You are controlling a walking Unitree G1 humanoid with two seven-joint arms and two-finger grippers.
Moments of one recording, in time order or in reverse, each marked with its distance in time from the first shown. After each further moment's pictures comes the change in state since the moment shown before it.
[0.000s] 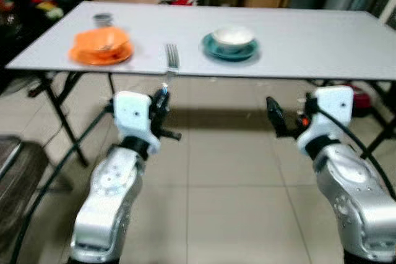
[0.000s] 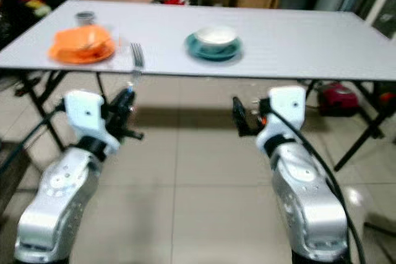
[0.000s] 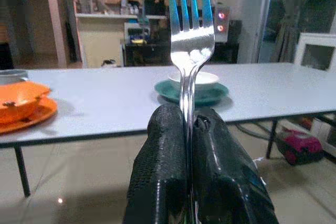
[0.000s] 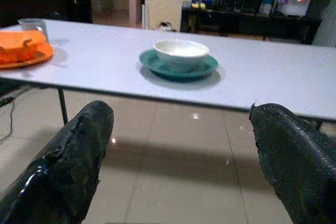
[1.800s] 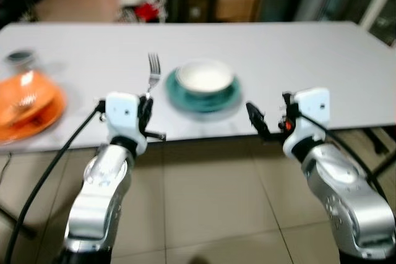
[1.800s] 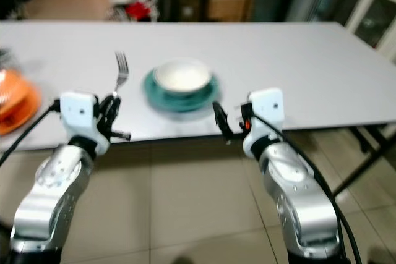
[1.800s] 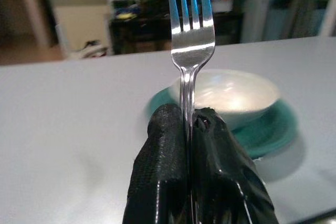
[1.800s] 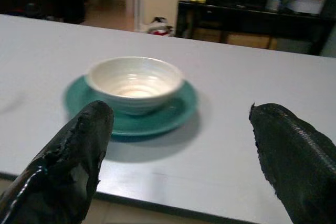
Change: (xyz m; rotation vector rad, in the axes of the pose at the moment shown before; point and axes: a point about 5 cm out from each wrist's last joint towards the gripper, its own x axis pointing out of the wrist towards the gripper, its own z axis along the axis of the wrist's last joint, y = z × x) left arm 0.009 0.014 -0.016 0.035 0.106 0.051; right arm 0.002 0.009 -0.007 -0.034 0.021 0.111
